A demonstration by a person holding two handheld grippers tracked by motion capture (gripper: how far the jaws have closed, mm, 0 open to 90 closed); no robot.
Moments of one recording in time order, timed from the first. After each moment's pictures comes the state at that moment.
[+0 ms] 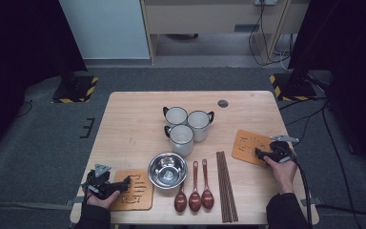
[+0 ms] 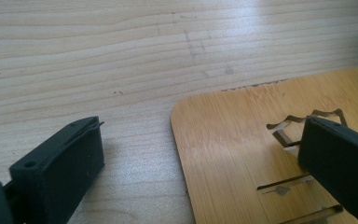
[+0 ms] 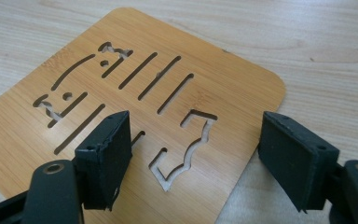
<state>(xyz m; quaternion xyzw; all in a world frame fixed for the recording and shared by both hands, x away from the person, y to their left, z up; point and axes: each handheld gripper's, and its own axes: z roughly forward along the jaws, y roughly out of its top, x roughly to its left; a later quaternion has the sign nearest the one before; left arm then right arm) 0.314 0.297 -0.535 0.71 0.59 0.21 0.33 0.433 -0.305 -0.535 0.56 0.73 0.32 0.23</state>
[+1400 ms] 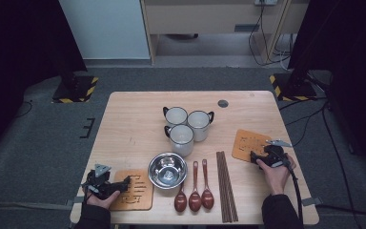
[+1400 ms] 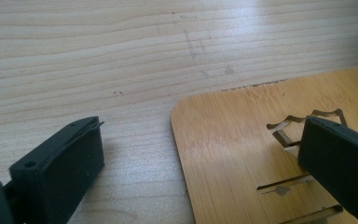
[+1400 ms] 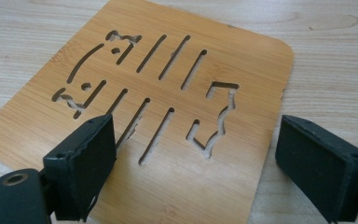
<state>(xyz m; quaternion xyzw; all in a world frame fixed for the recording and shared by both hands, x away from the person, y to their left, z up) 0.314 0.297 -0.535 0.71 0.59 0.21 0.33 0.415 -0.277 -0.537 0.61 0.69 0.30 0.26</state>
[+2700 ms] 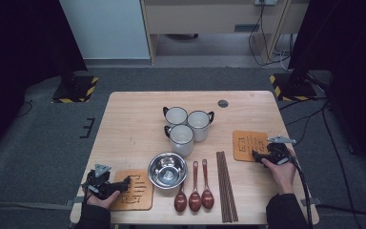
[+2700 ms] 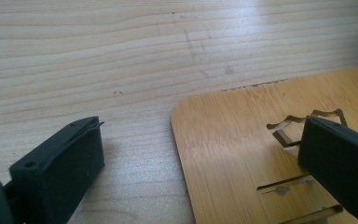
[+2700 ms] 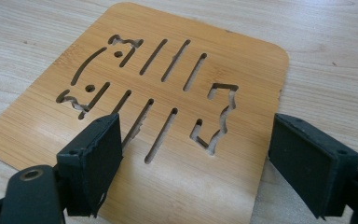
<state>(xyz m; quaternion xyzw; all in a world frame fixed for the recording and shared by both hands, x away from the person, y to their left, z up) 0.314 0.297 -0.535 0.71 0.59 0.21 0.33 0.426 -0.296 -0.533 0.54 0.74 0.32 0.23</state>
